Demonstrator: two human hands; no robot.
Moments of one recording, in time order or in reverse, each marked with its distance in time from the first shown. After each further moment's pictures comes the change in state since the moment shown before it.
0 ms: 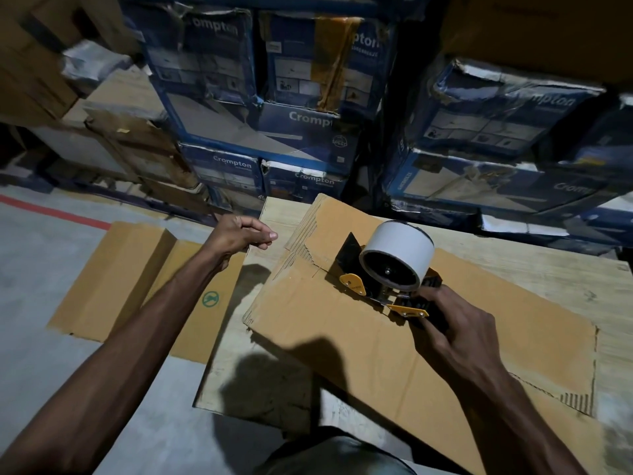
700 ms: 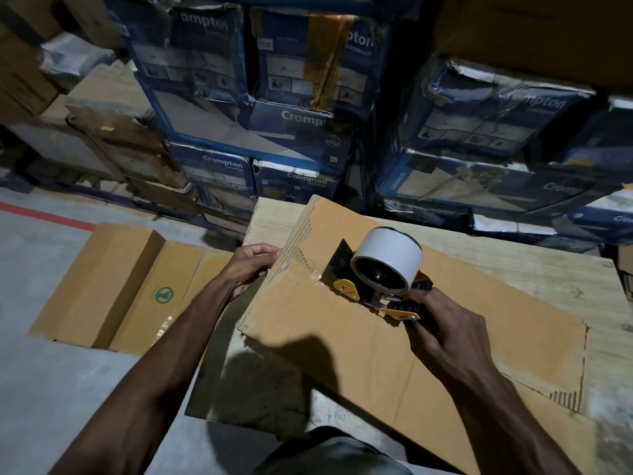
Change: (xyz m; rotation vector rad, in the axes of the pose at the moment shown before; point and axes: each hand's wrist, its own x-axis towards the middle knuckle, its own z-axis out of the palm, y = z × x) left_hand 0.011 -0.051 0.043 -0.340 -0.074 -0.166; right_hand 0.003 -0.003 0.005 -0.061 -0.039 0.009
